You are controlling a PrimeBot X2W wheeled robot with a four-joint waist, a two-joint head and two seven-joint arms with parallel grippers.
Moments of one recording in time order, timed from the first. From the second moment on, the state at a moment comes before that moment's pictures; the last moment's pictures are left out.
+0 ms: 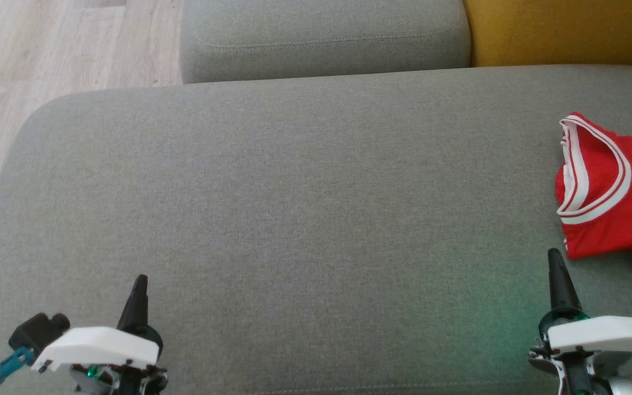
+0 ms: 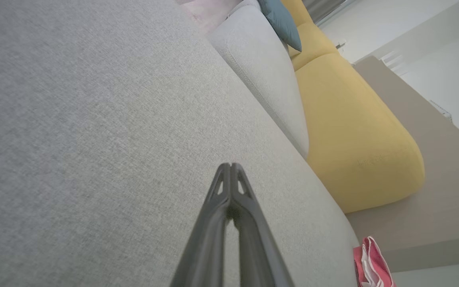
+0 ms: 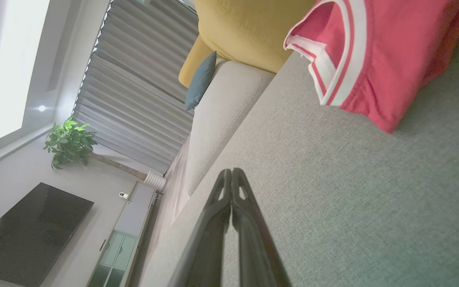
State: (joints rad) left arm 0.03 0.13 -0.14 0.25 -1.04 0.02 -0.07; right arm 0.04 -0.05 -0.02 0.20 1.02 0.13 0.00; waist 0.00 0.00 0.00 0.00
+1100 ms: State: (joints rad) left arm -0.01 0.09 -0.02 0.26 -1.40 -0.06 0.02; right arm -0.01 -0.06 -0.07 0.24 1.40 0.13 0.05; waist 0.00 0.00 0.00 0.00
